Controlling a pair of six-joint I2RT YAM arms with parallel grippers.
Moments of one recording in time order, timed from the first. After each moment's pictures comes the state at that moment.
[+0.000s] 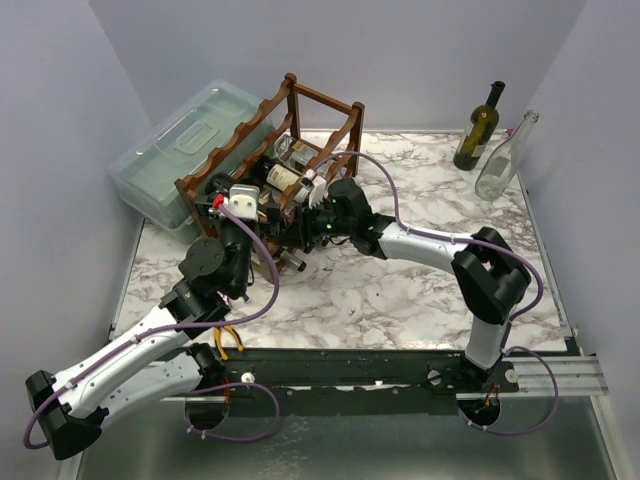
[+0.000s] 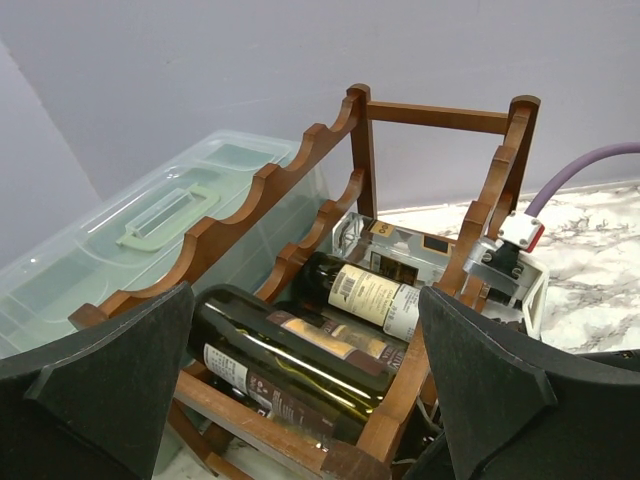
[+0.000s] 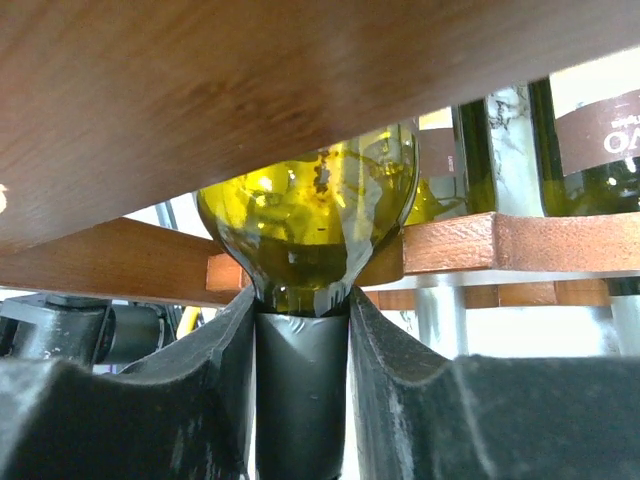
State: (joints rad) left arm -0.86 0.76 0.75 0.26 -0.77 0.28; right arm 0.80 1.84 1.21 0.27 -0.48 0.48
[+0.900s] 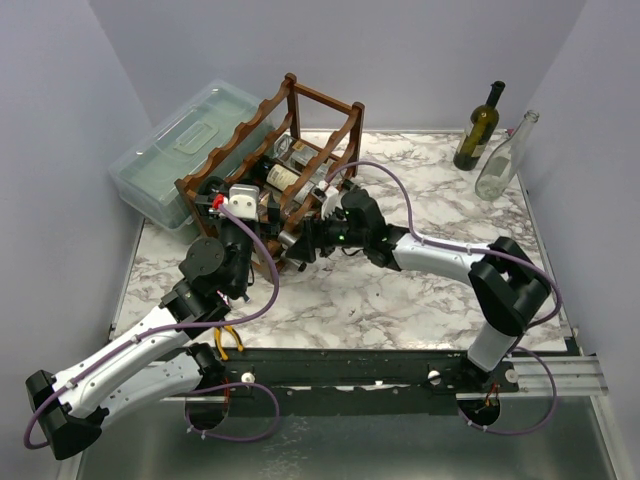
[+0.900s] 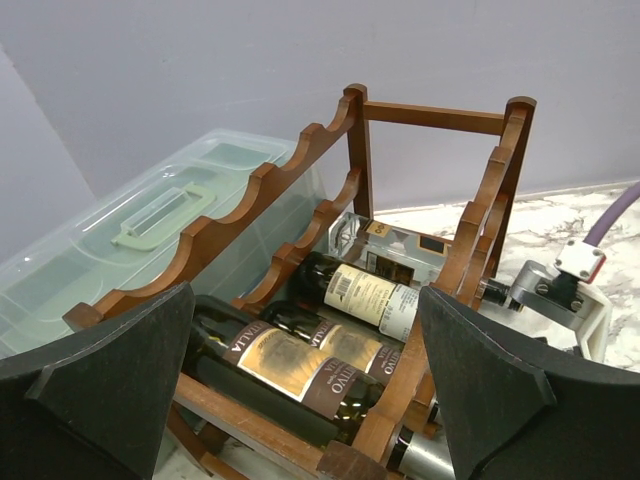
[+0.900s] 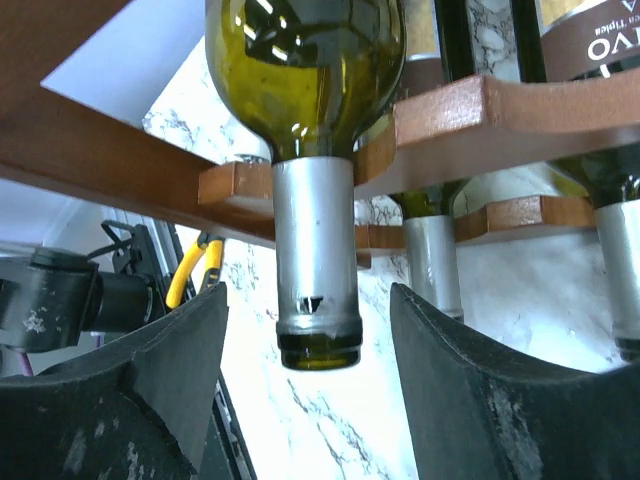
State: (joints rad) left arm -0.86 0.76 0.75 0.26 -0.77 0.27; right arm 0.80 1.73 1.06 0.29 -0.46 0.44
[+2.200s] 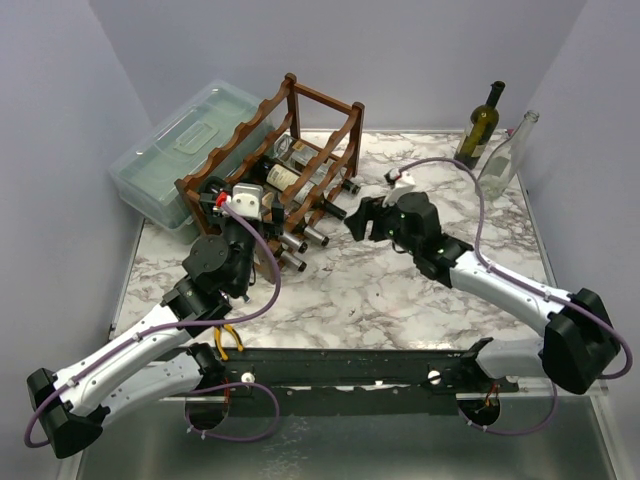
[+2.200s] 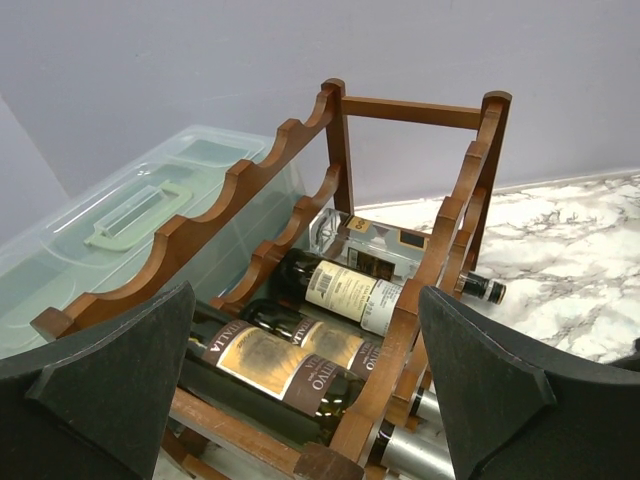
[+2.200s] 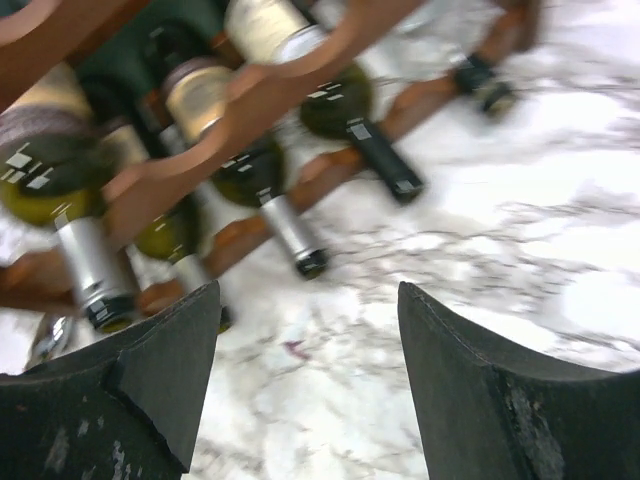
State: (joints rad) left arm -0.86 0.78 0.76 0.23 -0.73 0.23; right arm 0.69 1.30 0.84 0.14 0.05 0.37
